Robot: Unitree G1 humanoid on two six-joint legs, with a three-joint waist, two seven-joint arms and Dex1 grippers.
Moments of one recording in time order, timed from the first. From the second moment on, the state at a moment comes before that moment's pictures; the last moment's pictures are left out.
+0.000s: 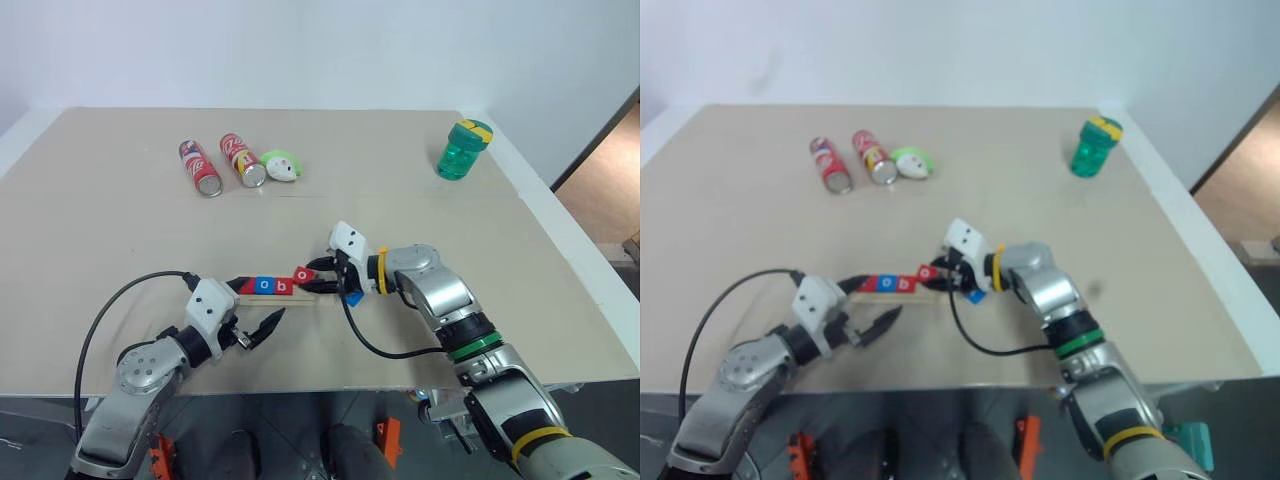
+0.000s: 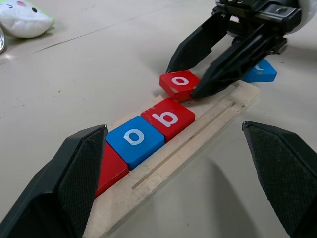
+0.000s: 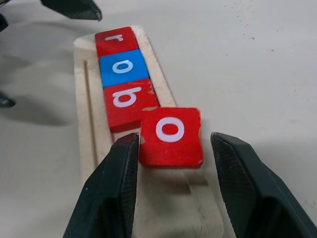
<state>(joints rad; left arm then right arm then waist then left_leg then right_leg) 0.05 0.43 -0.05 -0.44 -0.26 0.30 -0.56 -0.74 -0.34 0.31 0.32 0.10 0.40 1.04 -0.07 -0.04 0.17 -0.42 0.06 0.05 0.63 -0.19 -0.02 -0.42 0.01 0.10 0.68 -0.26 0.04</state>
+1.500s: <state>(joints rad) 0.08 0.41 -0.06 -0.44 -0.24 0.29 -0.56 -0.73 -0.37 0.35 0.32 0.07 0.27 1.12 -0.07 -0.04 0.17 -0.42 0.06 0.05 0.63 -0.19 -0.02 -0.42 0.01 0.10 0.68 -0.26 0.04</state>
